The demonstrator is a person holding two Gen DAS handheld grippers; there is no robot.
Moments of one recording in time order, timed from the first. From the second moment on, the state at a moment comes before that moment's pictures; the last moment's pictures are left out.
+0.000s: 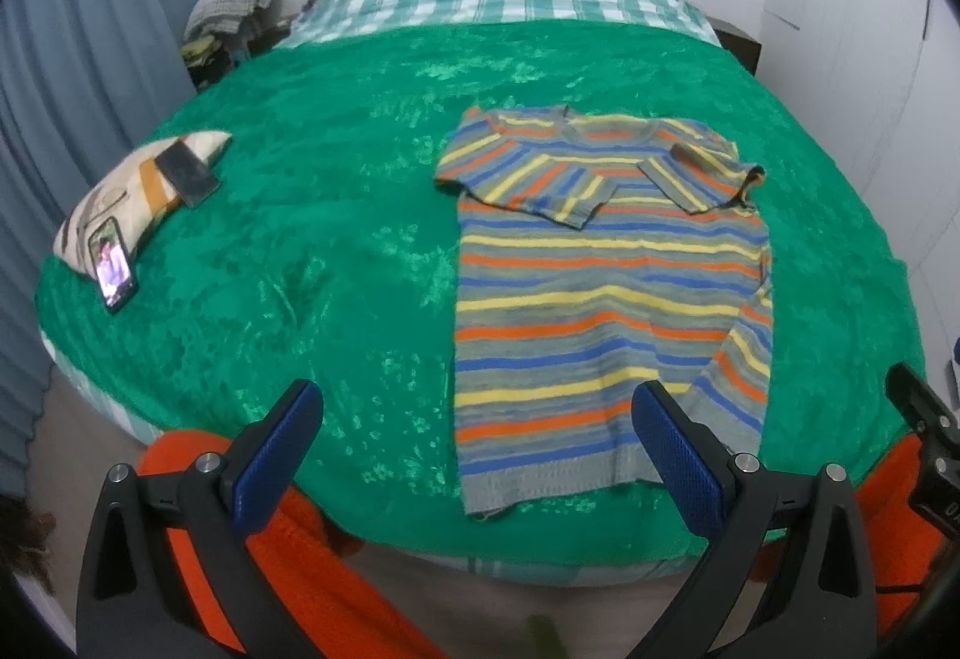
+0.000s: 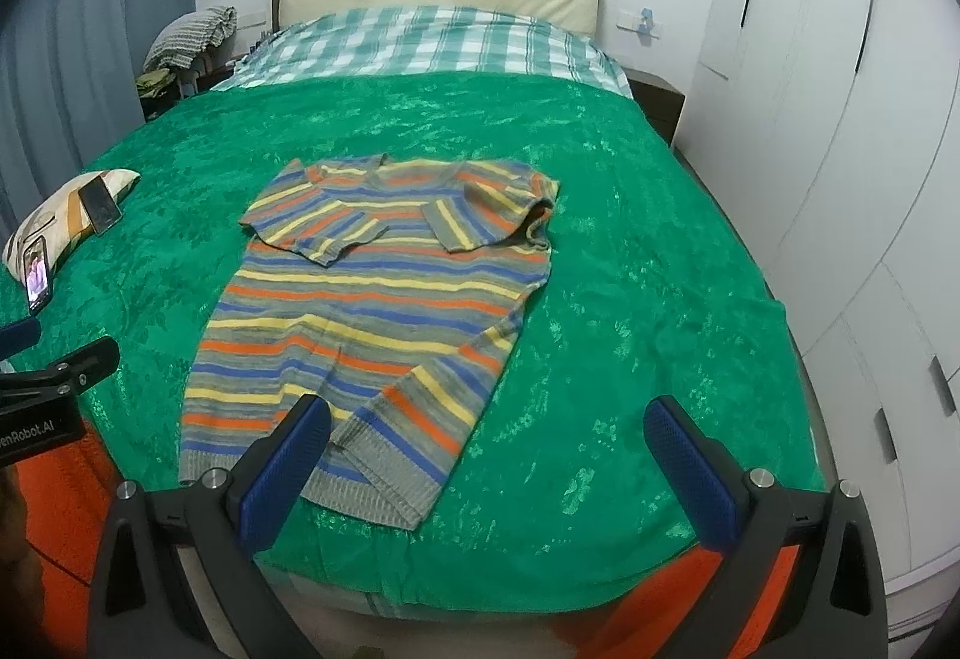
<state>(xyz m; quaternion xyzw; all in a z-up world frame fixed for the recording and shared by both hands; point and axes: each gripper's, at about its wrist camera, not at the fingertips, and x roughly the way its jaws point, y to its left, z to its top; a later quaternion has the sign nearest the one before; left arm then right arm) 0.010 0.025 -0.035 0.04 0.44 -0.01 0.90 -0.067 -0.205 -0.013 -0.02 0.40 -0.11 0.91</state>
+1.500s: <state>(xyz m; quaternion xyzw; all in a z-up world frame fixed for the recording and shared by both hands) 0.057 0.061 -0.189 0.02 0.58 -0.03 0.82 -0.047 -0.326 -0.155 0.23 0.56 -0.08 0.79</state>
